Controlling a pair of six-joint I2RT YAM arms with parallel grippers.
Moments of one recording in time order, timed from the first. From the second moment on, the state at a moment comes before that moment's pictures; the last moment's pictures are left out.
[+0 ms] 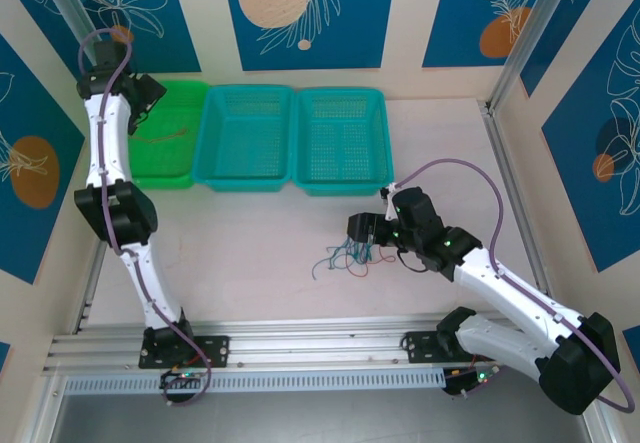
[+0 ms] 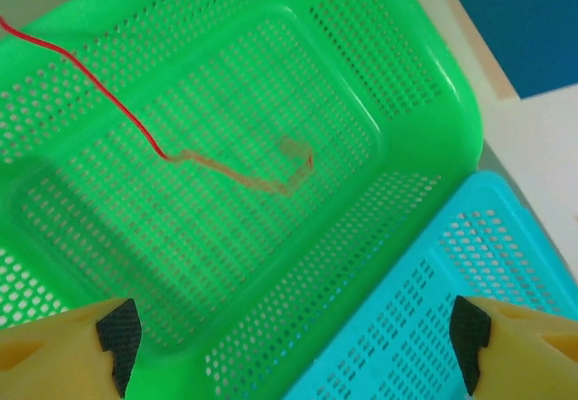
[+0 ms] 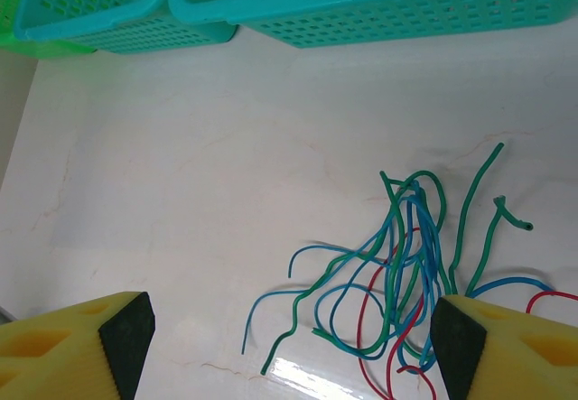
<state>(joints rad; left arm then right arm) 0.19 2.15 2.39 -1.15 -0.01 -0.72 0.60 0.96 0.69 -0.43 -0.13 0.63</state>
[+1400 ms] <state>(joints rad) -0.89 1.92 1.32 -0.33 0.08 -0.72 0.37 1.21 0.49 -0.44 -0.25 0.88</state>
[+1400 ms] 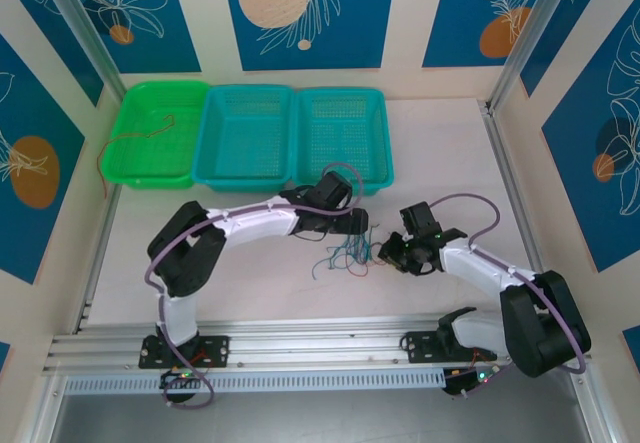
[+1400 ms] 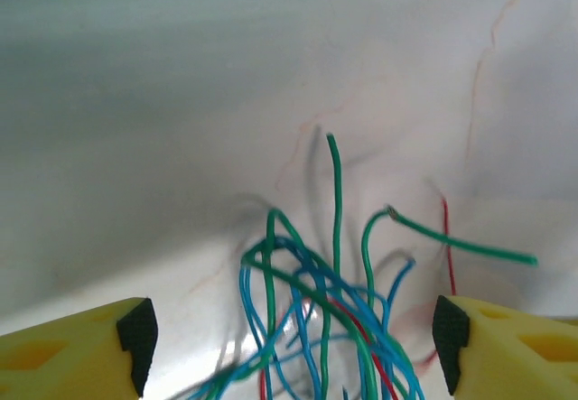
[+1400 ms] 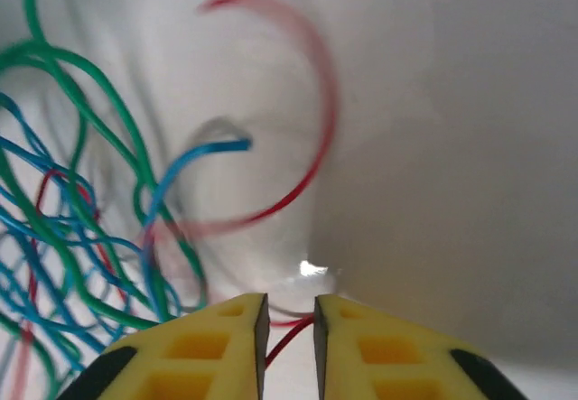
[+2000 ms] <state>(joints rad) -0.88 1.97 1.32 -0.38 -0.07 -0.76 0.35 0.81 0.58 -0.61 -0.07 0.84</state>
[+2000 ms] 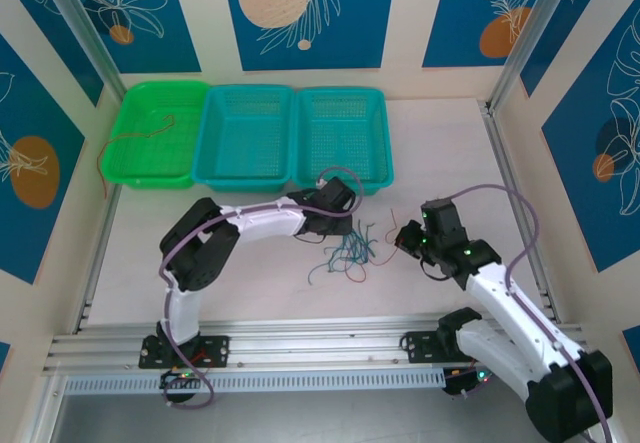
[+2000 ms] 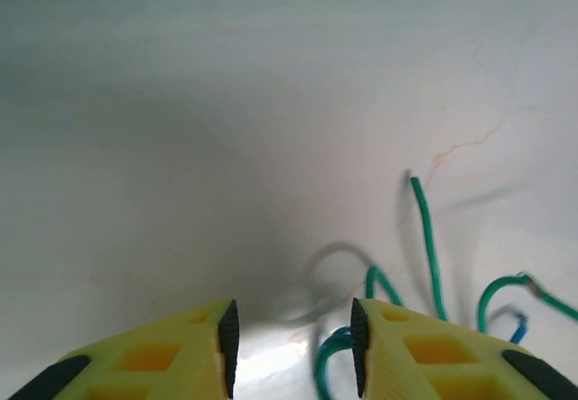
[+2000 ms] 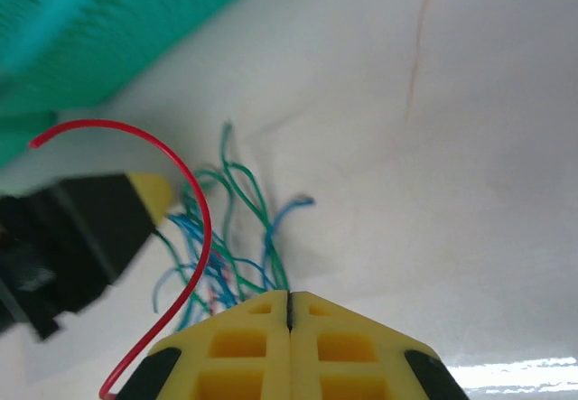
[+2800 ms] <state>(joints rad) -0.88 1.44 1.06 0.03 0.33 -0.23 0.38 1.04 1.08 -0.51 -0.40 0.74</state>
